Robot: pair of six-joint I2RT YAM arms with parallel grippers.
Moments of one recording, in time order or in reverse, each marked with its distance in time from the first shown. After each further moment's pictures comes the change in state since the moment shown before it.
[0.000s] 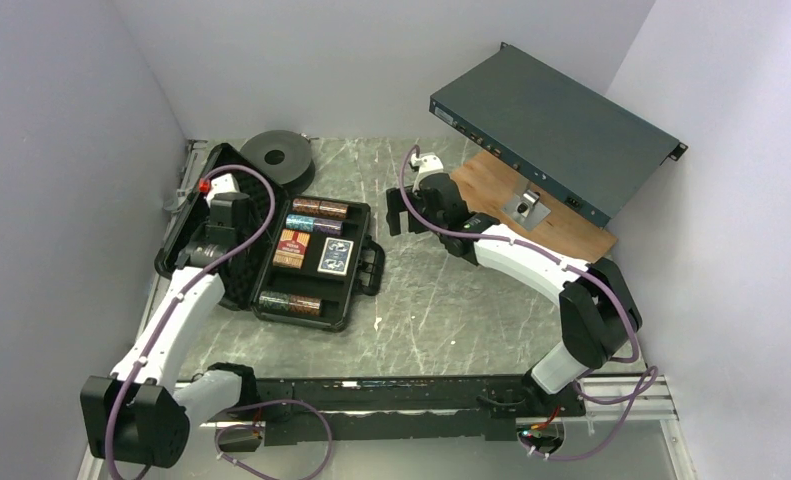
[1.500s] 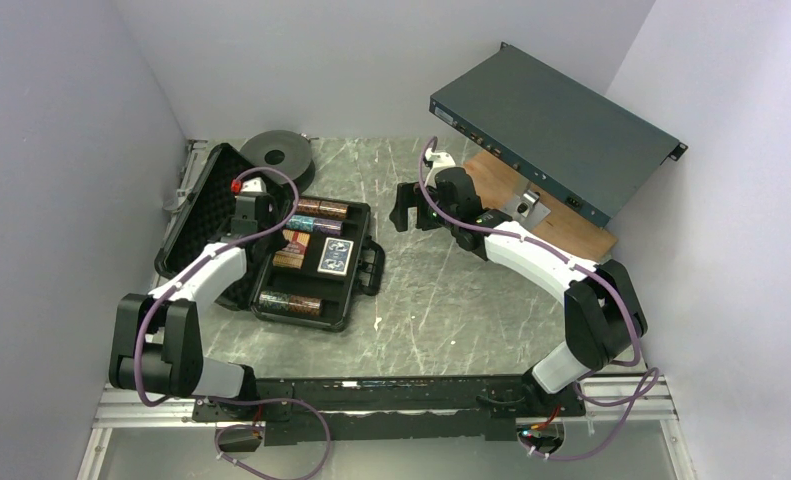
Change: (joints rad) left arm 0.001 0.335 -0.067 0.331 0.142 0.033; right arm -0.084 -0.021 -0.017 0.000 -0.178 0.071
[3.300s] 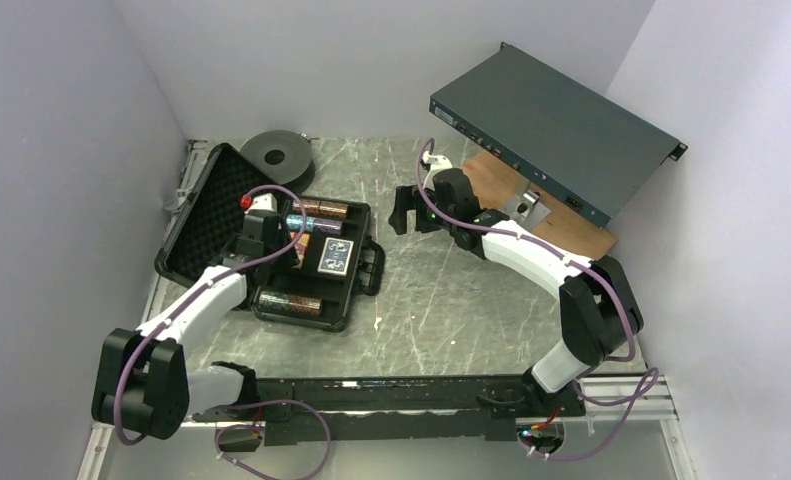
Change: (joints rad) left arm -0.113 -0.191 -0.124 -0.064 -0.019 -0.035; right arm -0.004 0.027 0.000 -0.009 -0.028 0.001
